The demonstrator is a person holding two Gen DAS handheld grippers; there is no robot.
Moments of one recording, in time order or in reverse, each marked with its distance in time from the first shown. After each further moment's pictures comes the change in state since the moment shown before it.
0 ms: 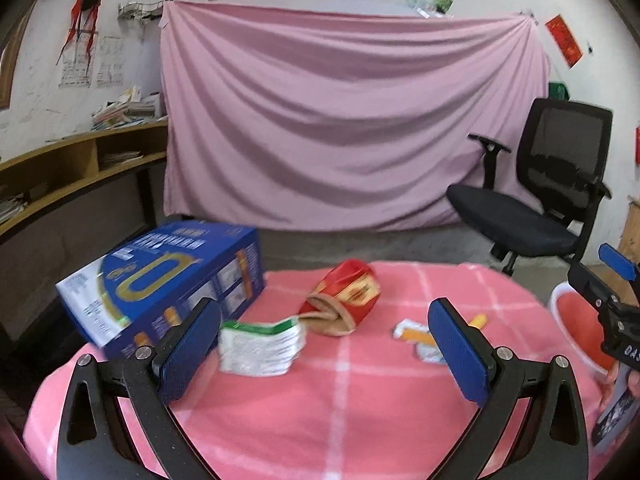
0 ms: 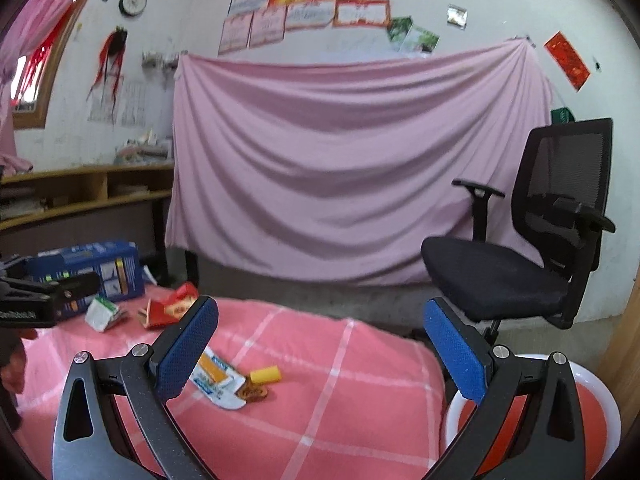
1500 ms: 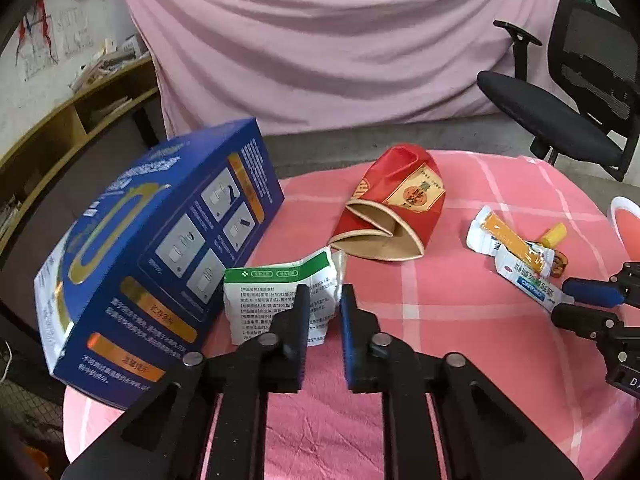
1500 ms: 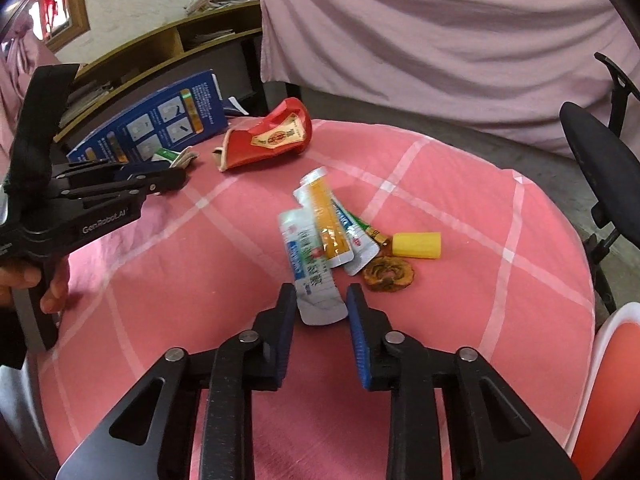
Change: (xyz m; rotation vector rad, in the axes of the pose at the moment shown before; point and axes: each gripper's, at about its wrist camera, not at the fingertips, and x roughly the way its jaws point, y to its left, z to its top) left arm 0.084 0.003 -0.015 0.123 0.370 0.083; right arm 0.077 0.046 -0.039 -0.052 0.611 0.423
